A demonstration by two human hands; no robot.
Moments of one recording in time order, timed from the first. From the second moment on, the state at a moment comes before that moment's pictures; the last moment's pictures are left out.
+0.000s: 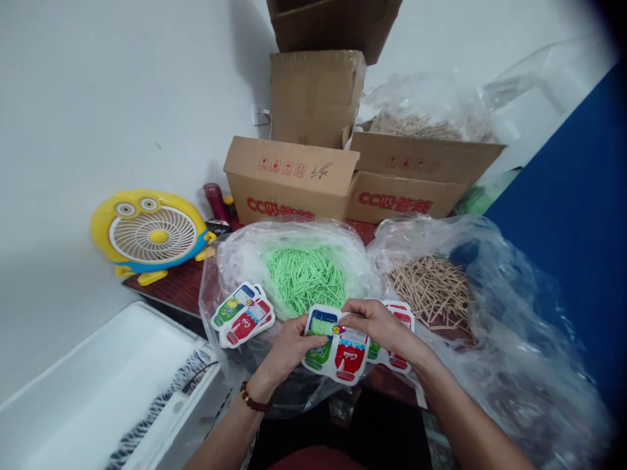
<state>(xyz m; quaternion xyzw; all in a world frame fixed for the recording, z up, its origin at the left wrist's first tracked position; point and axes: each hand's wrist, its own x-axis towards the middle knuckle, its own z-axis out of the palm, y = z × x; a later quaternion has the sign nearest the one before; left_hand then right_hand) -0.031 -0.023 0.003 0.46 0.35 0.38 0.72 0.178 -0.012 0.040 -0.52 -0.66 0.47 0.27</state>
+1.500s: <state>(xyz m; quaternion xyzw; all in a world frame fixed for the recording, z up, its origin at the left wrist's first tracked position) 0.089 -0.044 -0.007 0.61 0.43 0.24 0.61 0.282 -0.074 0.008 -0.55 -0.66 0.38 0.35</state>
